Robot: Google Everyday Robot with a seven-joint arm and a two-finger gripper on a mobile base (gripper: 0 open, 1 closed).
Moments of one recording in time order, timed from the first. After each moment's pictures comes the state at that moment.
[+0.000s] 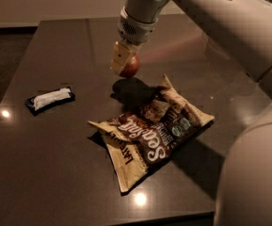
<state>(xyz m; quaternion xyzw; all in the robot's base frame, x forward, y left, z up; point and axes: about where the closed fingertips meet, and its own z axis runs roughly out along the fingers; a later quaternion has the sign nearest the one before) 0.637 0.018 0.906 -0.50 0.85 0.08 0.16</state>
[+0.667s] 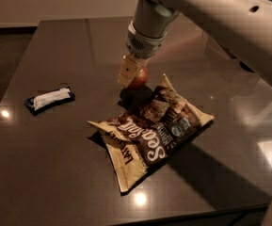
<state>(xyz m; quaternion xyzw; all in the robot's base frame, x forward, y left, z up) 0.604 -0.002 0.887 -0.49 0.86 0.06 0.15</state>
